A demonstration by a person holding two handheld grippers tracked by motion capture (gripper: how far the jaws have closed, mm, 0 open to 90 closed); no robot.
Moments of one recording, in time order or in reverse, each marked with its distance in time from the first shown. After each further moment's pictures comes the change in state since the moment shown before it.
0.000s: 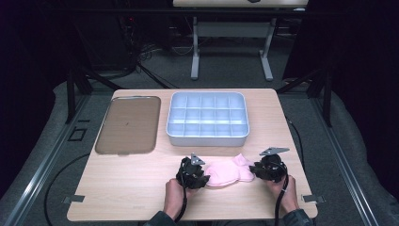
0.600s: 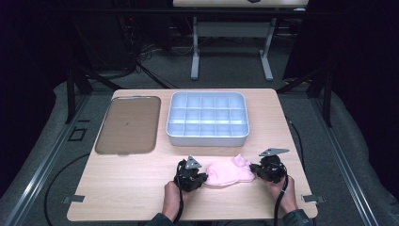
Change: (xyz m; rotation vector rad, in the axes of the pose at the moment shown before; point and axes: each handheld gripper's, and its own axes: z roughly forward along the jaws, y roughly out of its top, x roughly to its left) left arm 0.006 -0.017 0.001 -0.108 -0.062 0.009; right arm 0.003 -0.001 -0.001 -0.009 0.024 0.004
